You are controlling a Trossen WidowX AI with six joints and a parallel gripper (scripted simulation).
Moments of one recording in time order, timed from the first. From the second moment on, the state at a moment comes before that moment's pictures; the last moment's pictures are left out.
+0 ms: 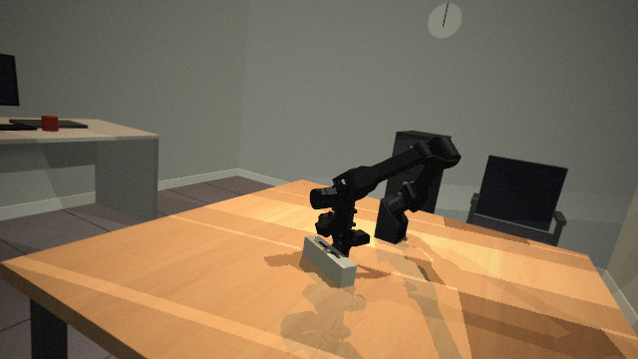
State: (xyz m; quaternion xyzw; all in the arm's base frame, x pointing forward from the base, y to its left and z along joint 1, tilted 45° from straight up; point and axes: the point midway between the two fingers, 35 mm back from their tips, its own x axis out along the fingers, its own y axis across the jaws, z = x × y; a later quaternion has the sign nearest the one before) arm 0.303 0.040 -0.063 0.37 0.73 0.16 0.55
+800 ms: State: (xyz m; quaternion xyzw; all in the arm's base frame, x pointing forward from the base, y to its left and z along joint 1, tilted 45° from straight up) arm 0.305 0.039 -0.065 0.37 0.73 0.16 0.55
